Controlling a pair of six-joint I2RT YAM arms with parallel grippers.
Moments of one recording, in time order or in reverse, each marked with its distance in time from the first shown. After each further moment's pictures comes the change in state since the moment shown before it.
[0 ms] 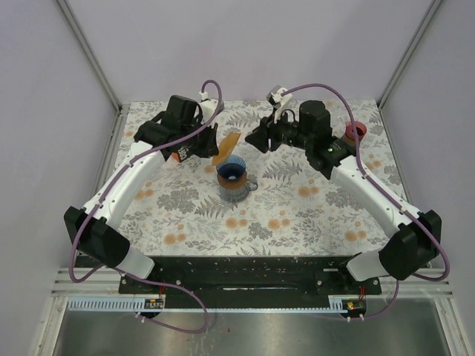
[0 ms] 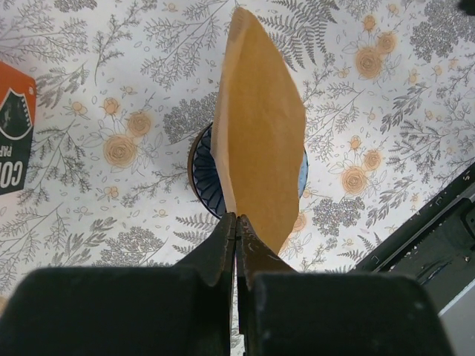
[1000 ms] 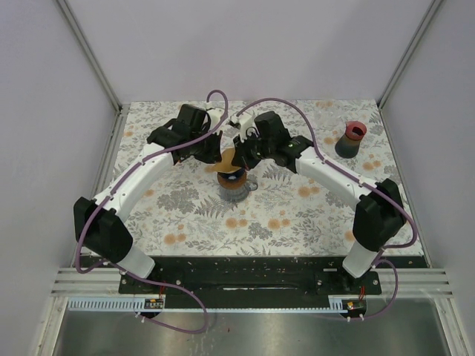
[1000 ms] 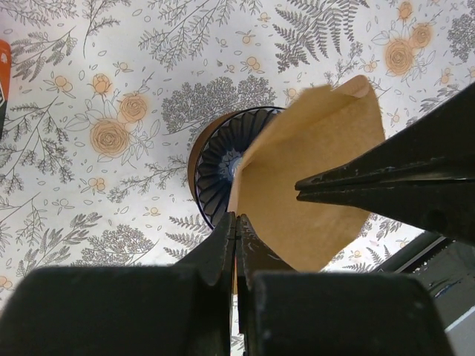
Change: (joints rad) left arm -0.032 0.042 -0.107 0.090 -0.068 -0.072; right arm 0.145 0.254 0.108 -0.203 0.080 -0.050
